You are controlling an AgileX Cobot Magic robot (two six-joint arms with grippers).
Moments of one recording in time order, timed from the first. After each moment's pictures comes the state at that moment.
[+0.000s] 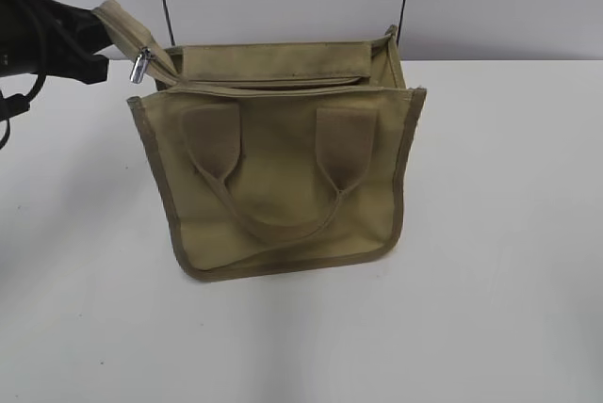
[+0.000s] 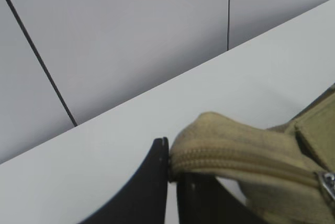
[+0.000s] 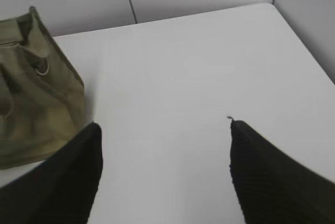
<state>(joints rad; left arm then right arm) -0.16 1.52 -0.78 0.90 -0.46 -0.55 -0.04 0.02 -0.50 0.11 0.91 0.05</state>
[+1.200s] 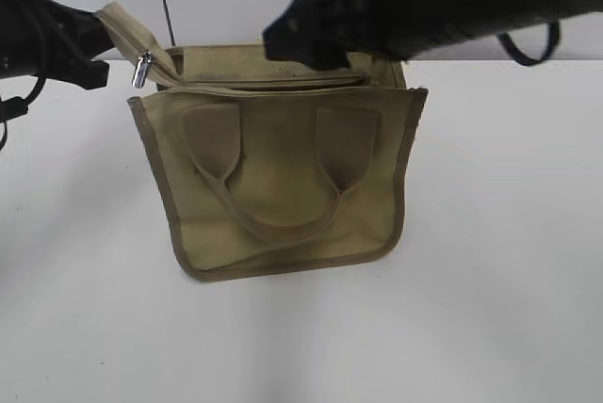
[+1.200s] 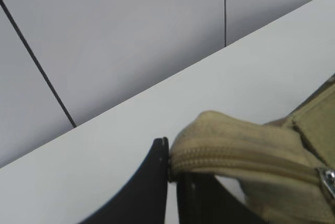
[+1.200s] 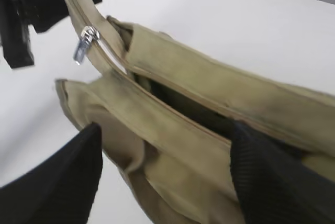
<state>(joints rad) -0.16 1.51 -0.79 0.94 -0.46 -0.55 0.58 1.51 -1.06 0.72 0.30 -0.52</state>
